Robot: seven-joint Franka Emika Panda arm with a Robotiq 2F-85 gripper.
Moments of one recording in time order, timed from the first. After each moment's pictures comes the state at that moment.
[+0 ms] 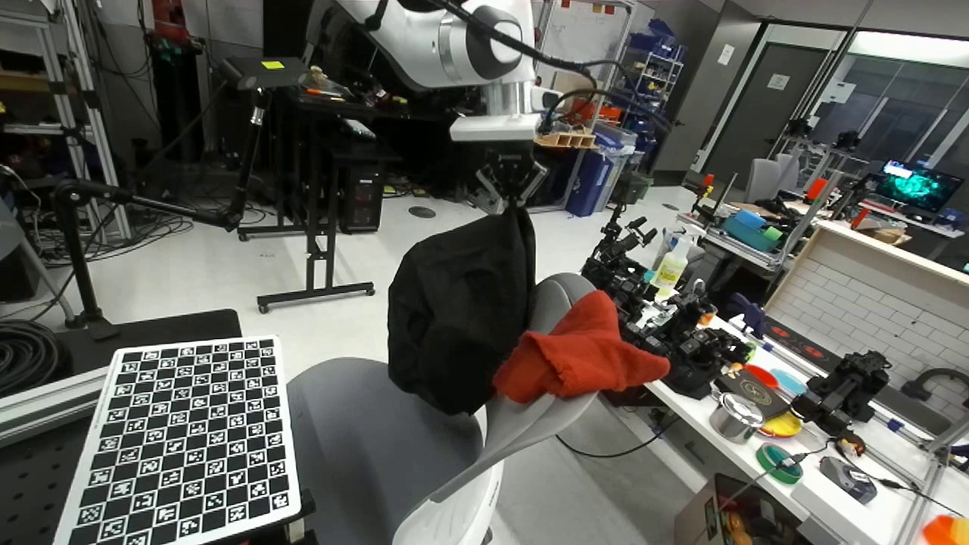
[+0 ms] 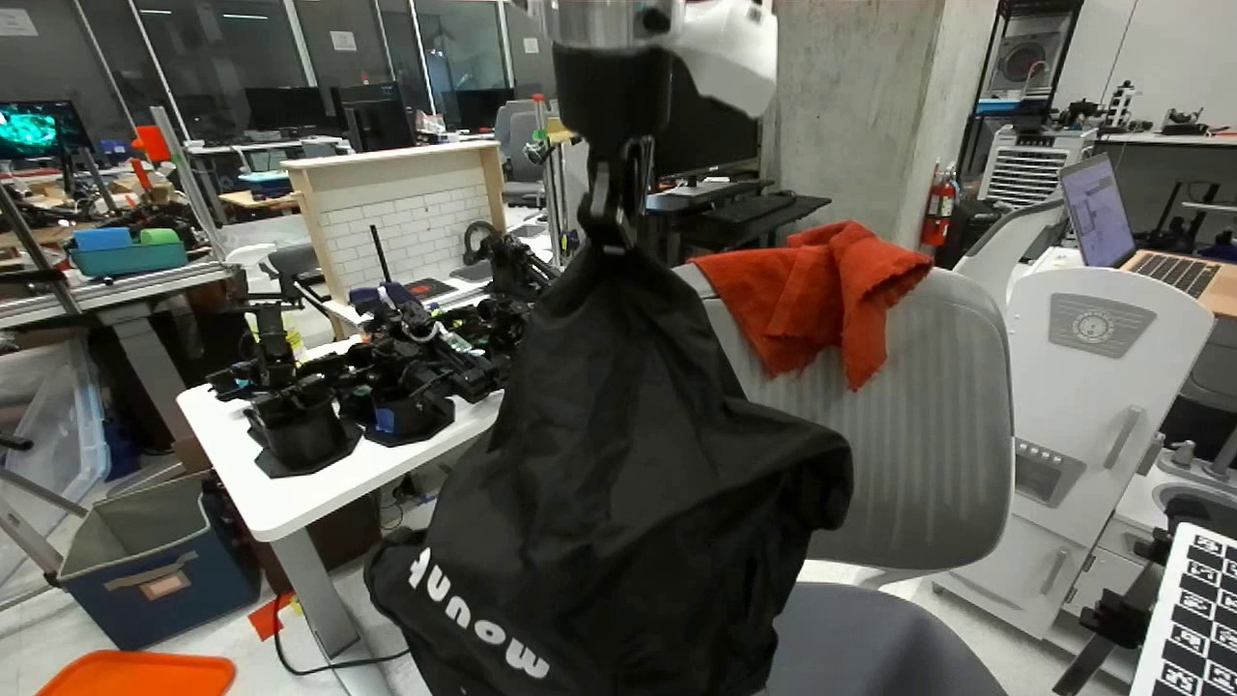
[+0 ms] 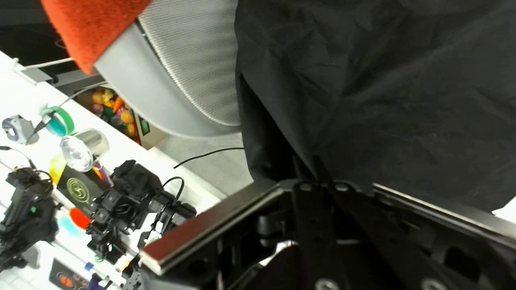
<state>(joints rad) 0.24 0.62 0.00 -1.34 -0.32 2.15 -0.20</state>
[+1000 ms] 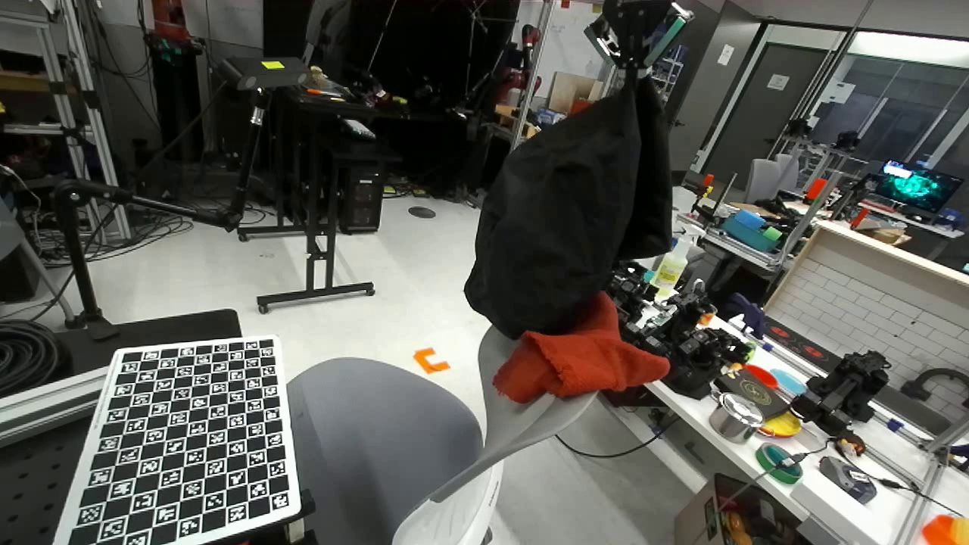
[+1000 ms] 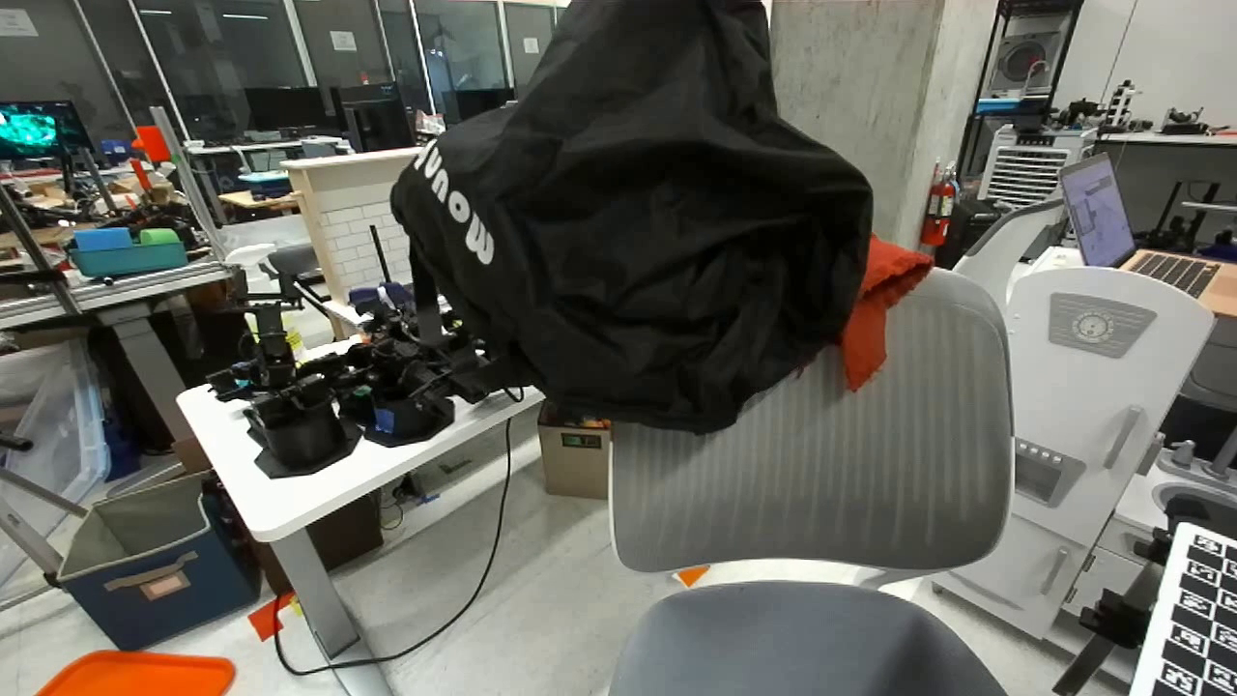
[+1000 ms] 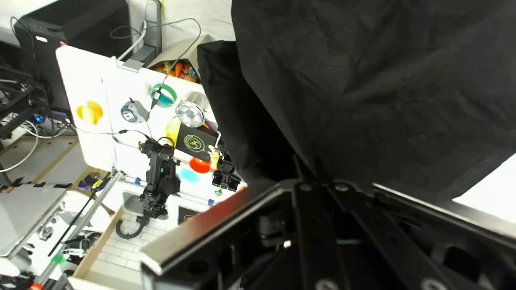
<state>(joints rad) 0.02 0.48 0.00 -1.04 -0.12 1.95 -0.25</state>
